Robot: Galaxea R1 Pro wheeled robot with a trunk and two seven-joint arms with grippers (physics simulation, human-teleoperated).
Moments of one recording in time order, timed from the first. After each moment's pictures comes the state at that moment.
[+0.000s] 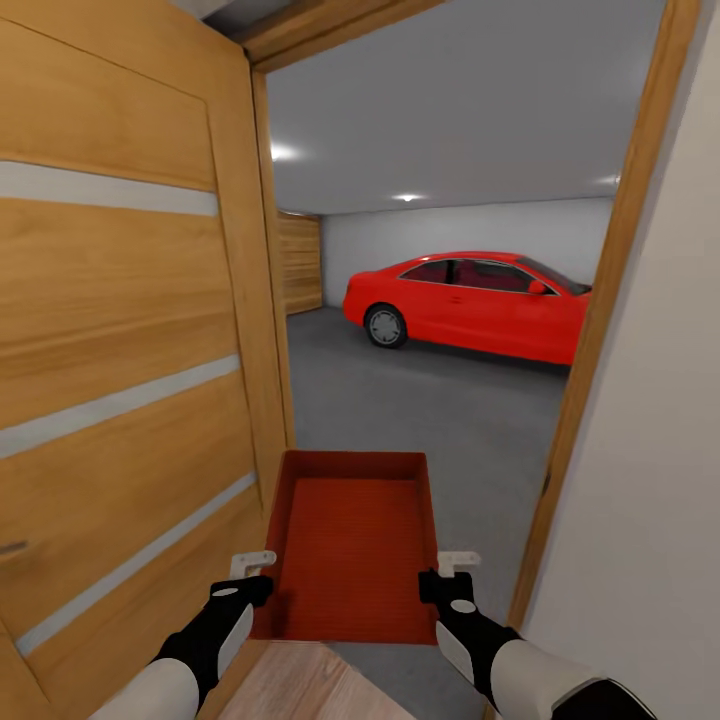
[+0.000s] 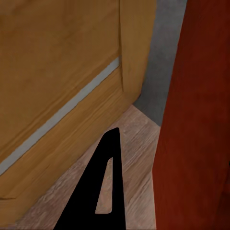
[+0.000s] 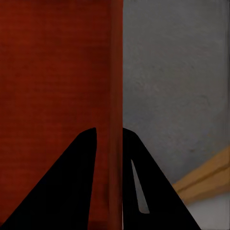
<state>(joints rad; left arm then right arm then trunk) -0.60 -0.07 0.08 -0.41 0.00 0.18 0.25 -0.72 0.14 0.33 -0.08 -0.27 -0.19 -0.23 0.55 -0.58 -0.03</state>
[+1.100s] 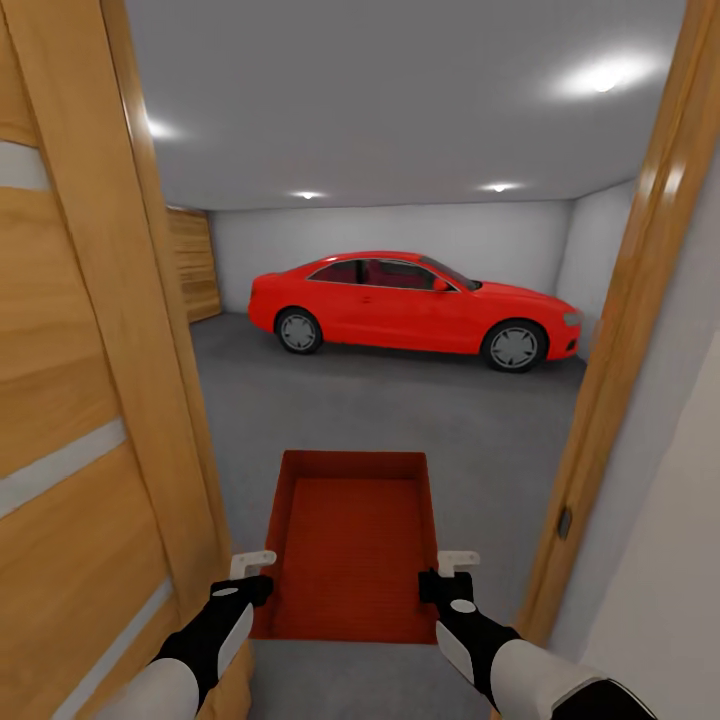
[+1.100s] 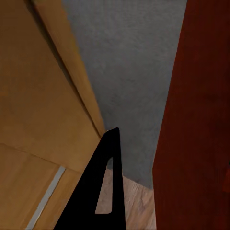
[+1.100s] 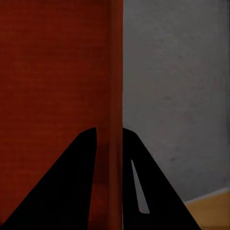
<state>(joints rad) -0.60 -0.07 0.08 -0.41 0.00 0.18 0.25 -0.72 0.14 0.33 -0.08 -0.27 -0.19 -0.23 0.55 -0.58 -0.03</state>
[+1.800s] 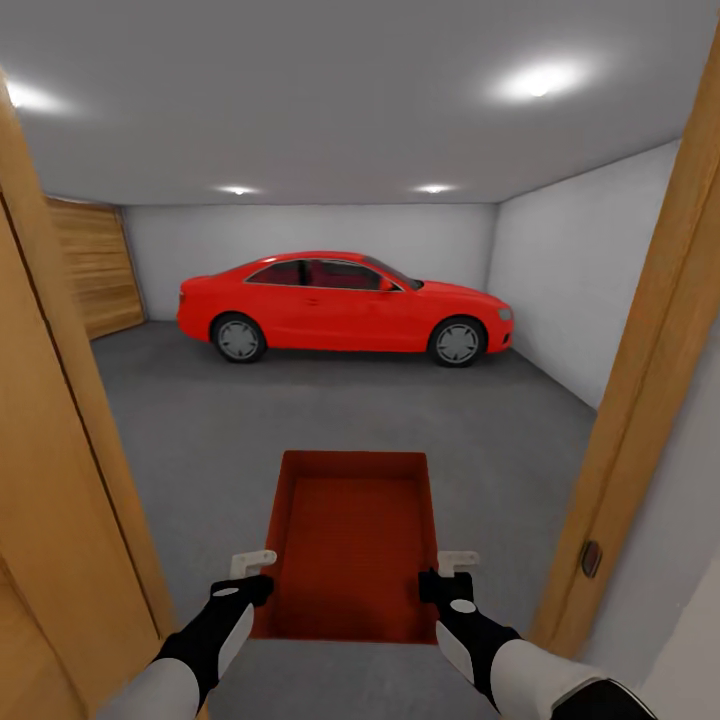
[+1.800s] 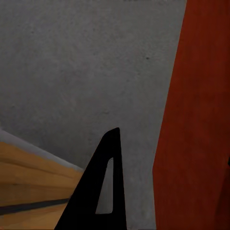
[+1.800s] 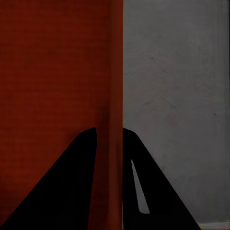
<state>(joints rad) -0.60 -0.08 0.08 -0.41 -0.01 0.17 0.25 -0.72 0.14 0.33 -0.08 -0.27 -0.19 -0.23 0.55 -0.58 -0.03</state>
